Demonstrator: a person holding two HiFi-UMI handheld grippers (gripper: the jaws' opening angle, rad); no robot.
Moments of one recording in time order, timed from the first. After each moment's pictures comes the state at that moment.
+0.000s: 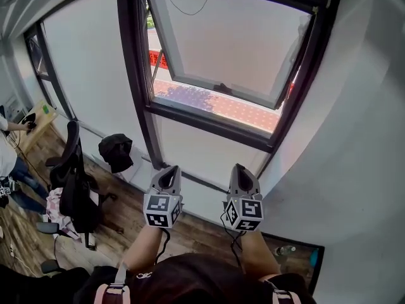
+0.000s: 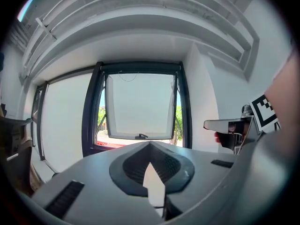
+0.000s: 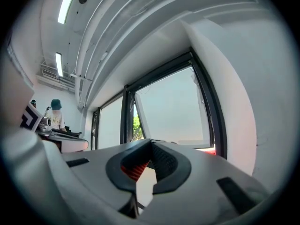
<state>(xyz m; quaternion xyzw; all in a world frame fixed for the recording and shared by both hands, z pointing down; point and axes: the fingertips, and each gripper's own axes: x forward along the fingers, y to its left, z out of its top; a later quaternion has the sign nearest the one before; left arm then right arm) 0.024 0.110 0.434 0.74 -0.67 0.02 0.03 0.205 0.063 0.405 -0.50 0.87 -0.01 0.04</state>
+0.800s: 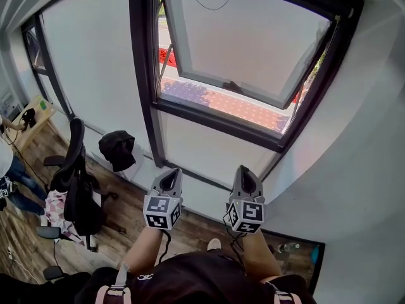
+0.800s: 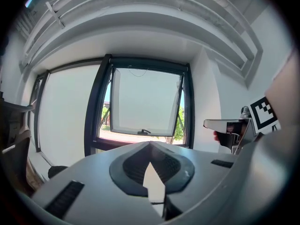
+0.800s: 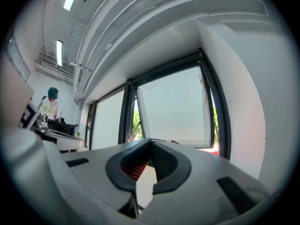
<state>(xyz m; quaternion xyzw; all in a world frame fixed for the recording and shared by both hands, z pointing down) -0.055 0.114 0.465 0.76 -0.65 0.01 0.07 0.135 0.067 0.421 -0.53 0.85 0.02 0.01</state>
